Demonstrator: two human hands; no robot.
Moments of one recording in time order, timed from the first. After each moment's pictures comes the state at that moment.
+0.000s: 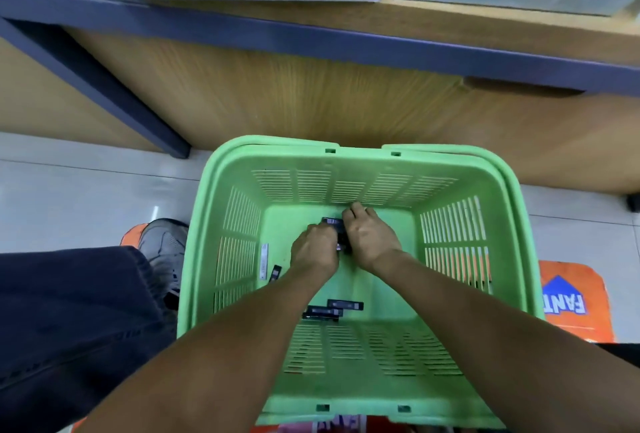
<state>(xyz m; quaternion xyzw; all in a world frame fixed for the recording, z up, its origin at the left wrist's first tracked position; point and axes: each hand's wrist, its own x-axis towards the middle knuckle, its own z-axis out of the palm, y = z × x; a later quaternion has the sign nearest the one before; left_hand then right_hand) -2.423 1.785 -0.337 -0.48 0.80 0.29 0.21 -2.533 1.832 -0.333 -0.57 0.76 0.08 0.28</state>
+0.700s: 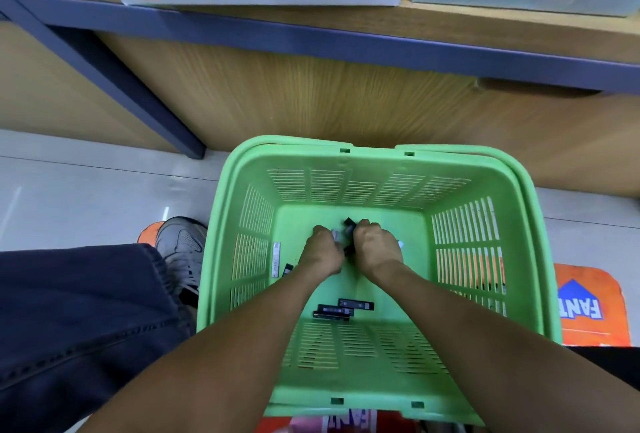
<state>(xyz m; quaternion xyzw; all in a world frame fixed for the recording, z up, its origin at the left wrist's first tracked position) -2.410 1.779 -0.333 -0.59 0.59 0.53 0.14 -2.507 1.835 -0.338 -0.47 0.83 0.08 0.31</state>
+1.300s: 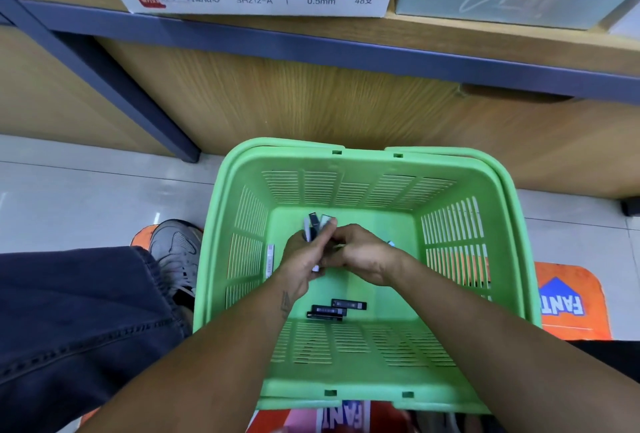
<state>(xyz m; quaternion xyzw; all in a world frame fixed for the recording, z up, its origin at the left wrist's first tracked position) -2.390 1.782 -0.325 -0.64 0.31 0.71 -0.03 -2.504 1.835 -0.301 -0.21 0.64 -0.29 0.68</state>
